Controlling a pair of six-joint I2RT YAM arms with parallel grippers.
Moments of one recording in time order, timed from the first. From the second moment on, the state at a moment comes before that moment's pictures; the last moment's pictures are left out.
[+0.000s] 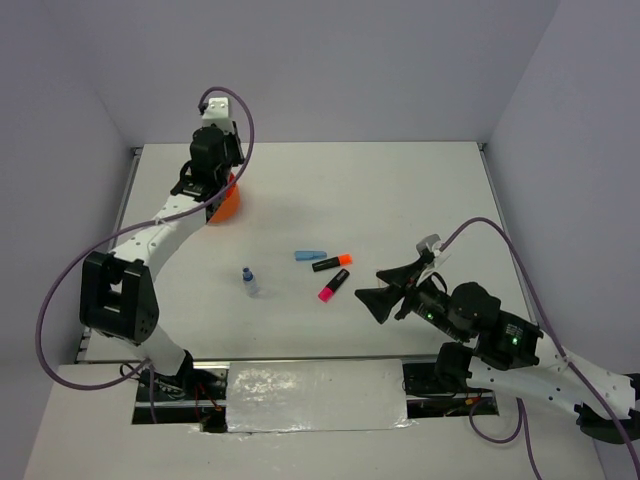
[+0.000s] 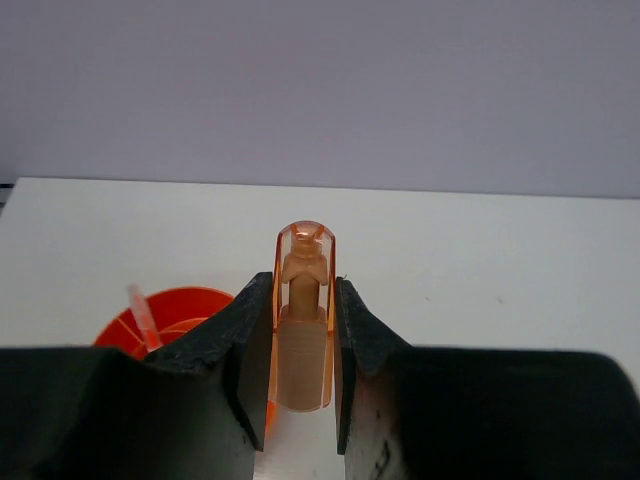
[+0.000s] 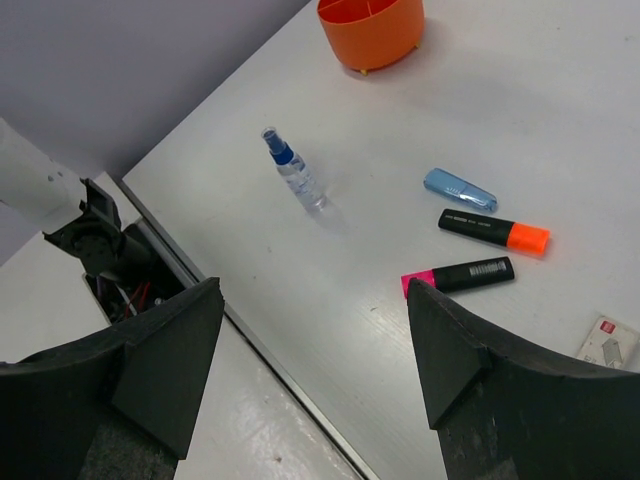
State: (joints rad) left arm -0.27 1.60 1.30 0.15 -0.28 -0.13; right arm 1.11 0.38 0.62 -0.35 0.28 0.41
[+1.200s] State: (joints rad) left arm -0.15 1.77 1.12 0.50 -0.16 -0.06; right arm 1.11 0.51 0.60 -0.29 0.24 0.39
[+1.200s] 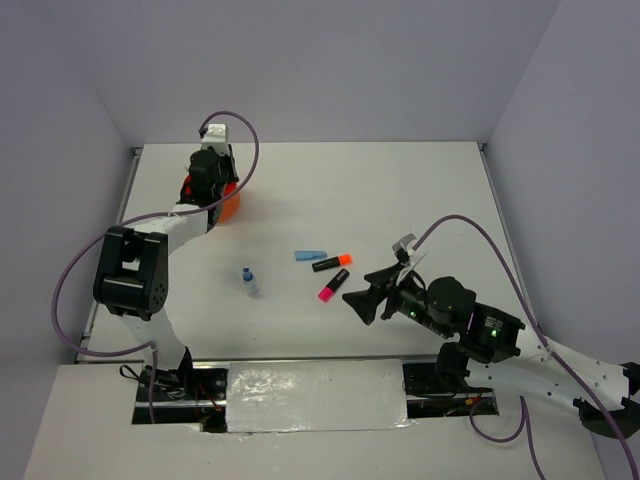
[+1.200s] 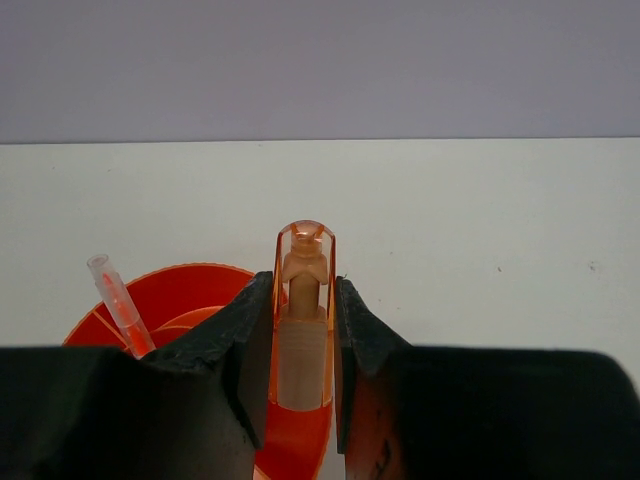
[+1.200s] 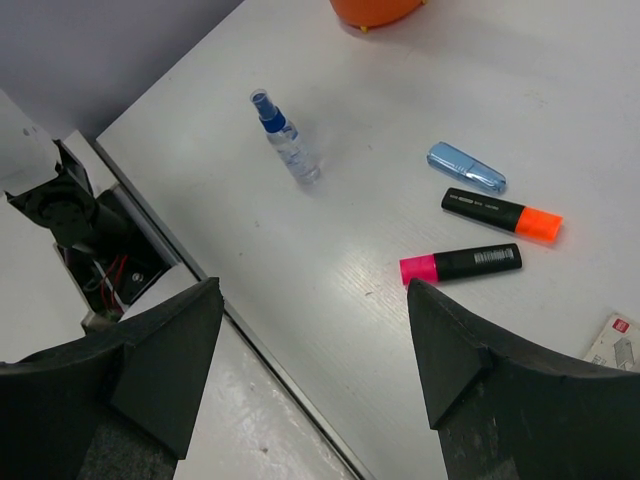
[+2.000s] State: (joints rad) left arm -0.15 1.81 1.09 0.52 -0.17 -0.02; right arm 1.11 0.47 0.60 -0.29 0.23 0.39
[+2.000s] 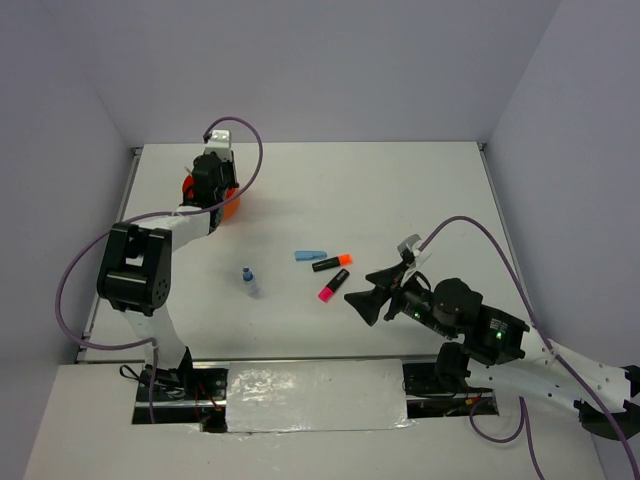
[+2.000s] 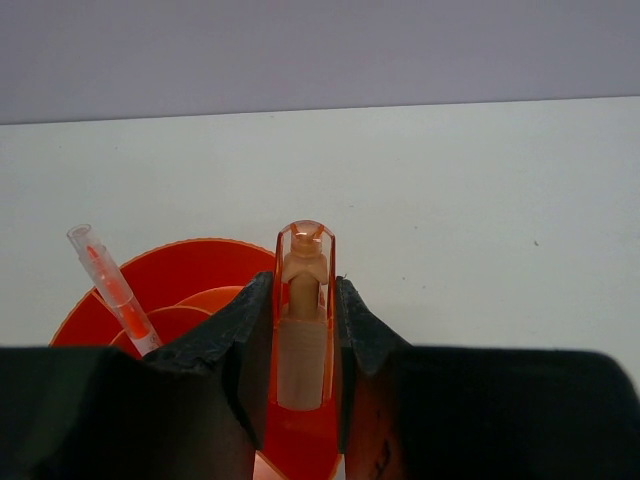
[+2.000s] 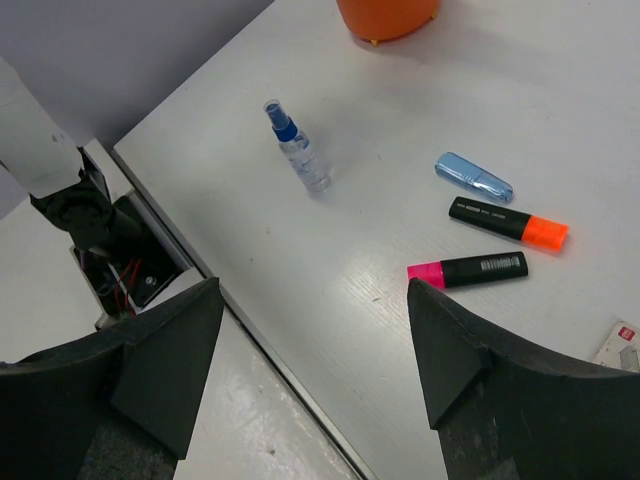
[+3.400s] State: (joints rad) left arm -0.59 1.90 1.55 -0.40 0.15 0.46; right arm 1.11 0.34 0.63 -0.38 0.24 0.39
